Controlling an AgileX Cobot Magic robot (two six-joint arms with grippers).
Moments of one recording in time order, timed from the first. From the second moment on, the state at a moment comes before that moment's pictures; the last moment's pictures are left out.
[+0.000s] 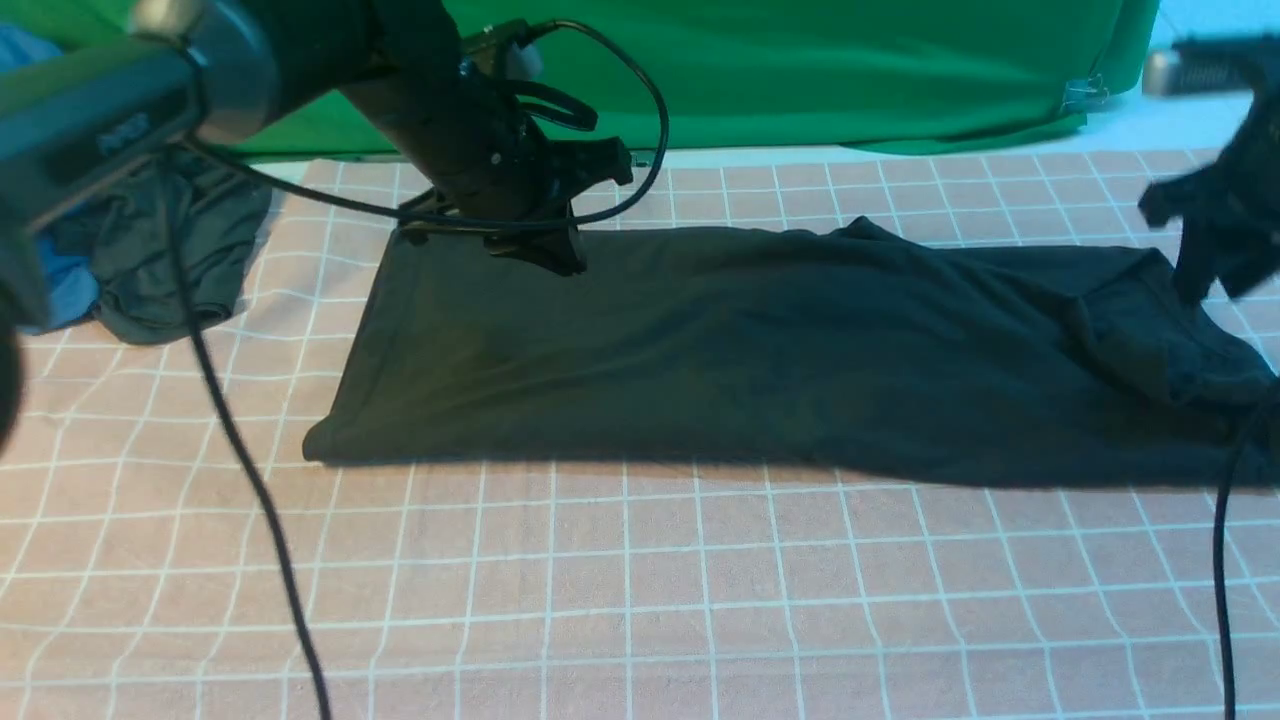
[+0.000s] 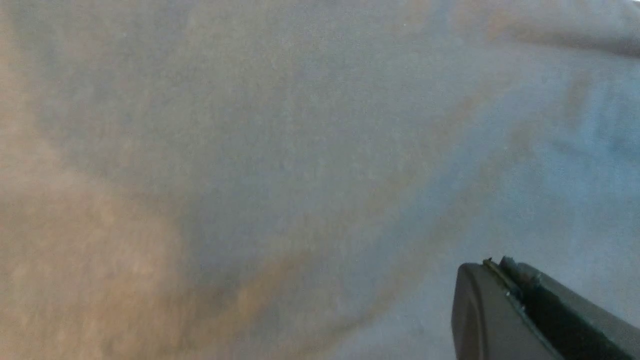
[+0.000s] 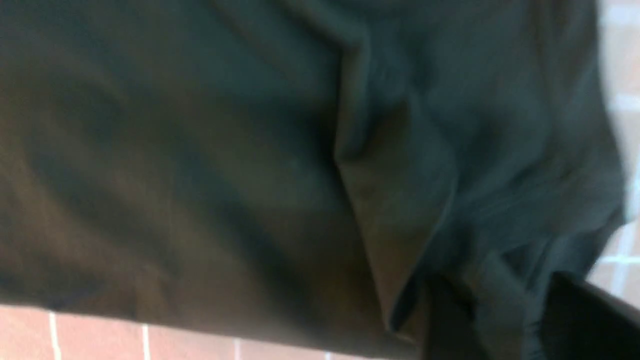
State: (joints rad) right arm -0.08 1.99 -1.69 0.04 1.21 -0.10; left arm -0.26 1.98 -1.70 -0.28 0.91 -0.16
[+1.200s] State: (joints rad) right arm -0.13 2.14 -1.85 0.13 0.97 -0.21; left arm -0.26 1.81 -1.47 -0.27 0.84 -0.14
